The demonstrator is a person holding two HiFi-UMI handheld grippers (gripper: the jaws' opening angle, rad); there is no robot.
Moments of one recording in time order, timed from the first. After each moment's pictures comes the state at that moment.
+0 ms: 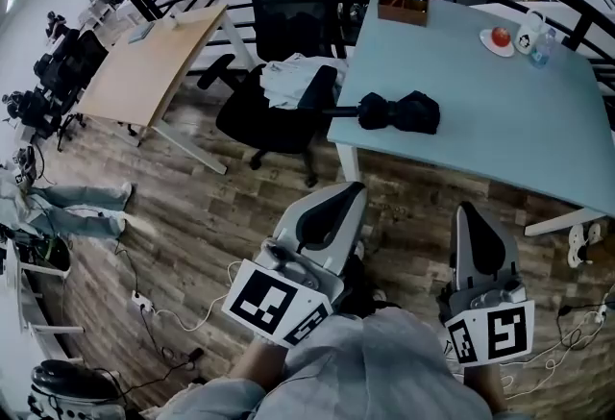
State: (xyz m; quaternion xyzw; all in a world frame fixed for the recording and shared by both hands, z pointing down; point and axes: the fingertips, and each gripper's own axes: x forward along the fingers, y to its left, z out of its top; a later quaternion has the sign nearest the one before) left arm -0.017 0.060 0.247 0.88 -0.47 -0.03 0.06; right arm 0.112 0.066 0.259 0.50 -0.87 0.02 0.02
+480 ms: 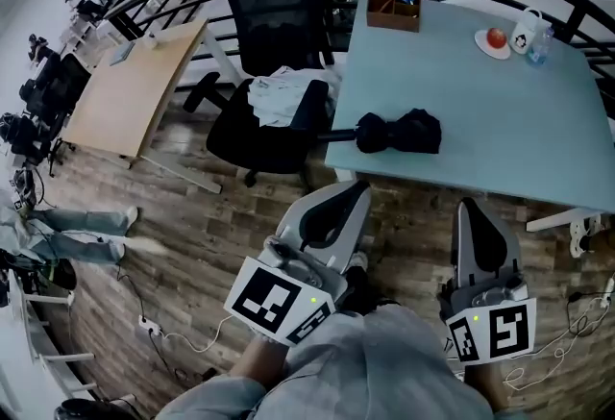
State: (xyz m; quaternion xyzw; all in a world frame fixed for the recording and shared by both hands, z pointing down) left arm -0.031 -0.024 0.246 0.90 -0.43 -0.02 0.07; right arm 0.091 -0.009 0.254 0.53 -0.84 0.03 0.02
